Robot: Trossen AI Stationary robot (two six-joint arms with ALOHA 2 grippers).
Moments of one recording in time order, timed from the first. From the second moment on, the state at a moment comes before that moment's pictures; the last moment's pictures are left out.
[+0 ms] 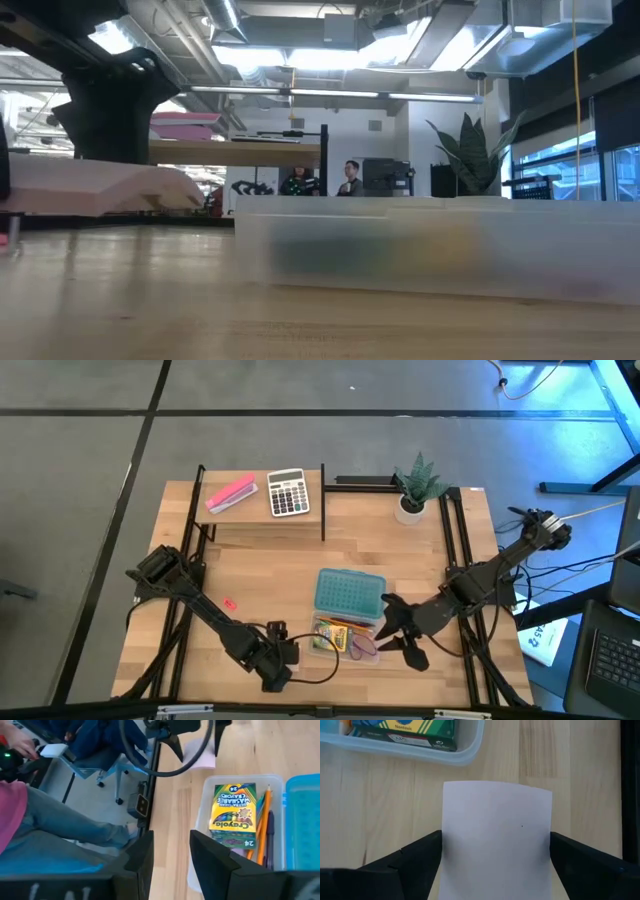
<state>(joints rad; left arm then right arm) -0.67 1.90 1.27 -0.58 -0.27 -0.67 0.62 1.28 1.06 -0.41 0.08 0.62</state>
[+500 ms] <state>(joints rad) -0.67 1.85 1.28 -0.63 -0.18 -0.70 0.63 1.22 1.06 -0.42 0.08 0.62</state>
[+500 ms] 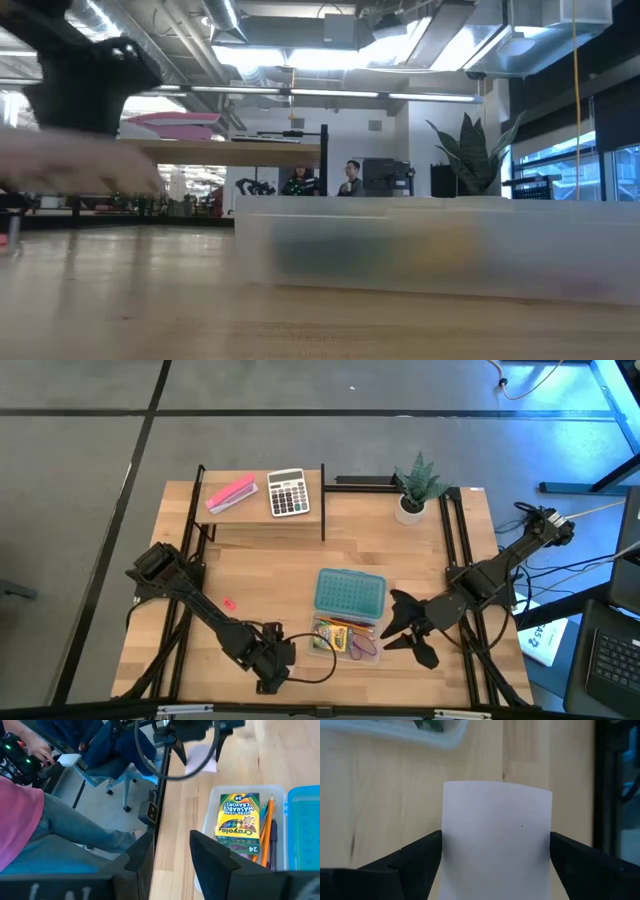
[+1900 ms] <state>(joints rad) -0.36 1.99 1.39 0.06 -0.25 -0.12 0.64 1.18 1.06 -0.68 0.13 0.75</state>
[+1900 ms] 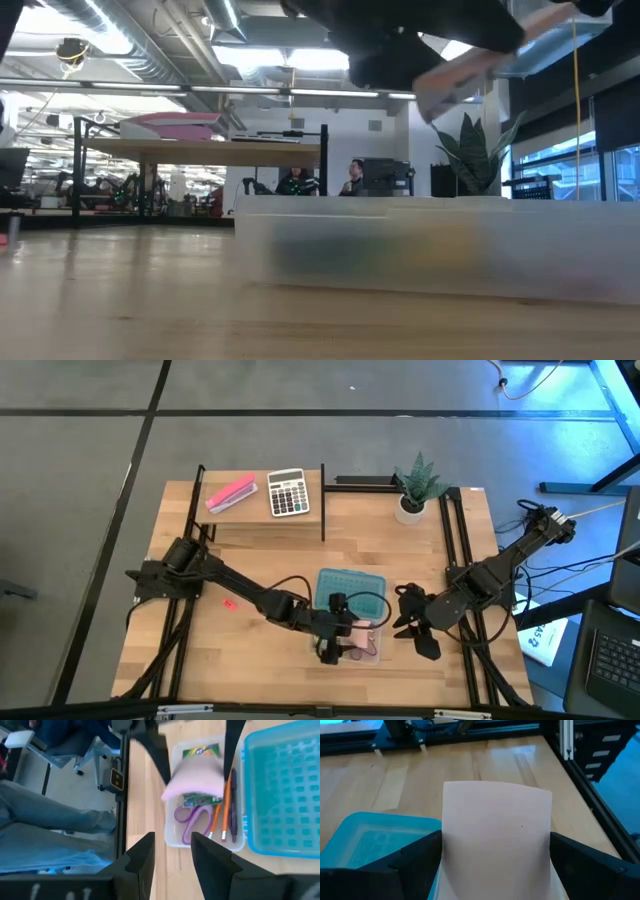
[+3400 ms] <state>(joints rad) -0.34 2.14 1.39 0.22 -0.20 -0.04 0.64 1.16 1.06 -0.68 0.19 0.67</state>
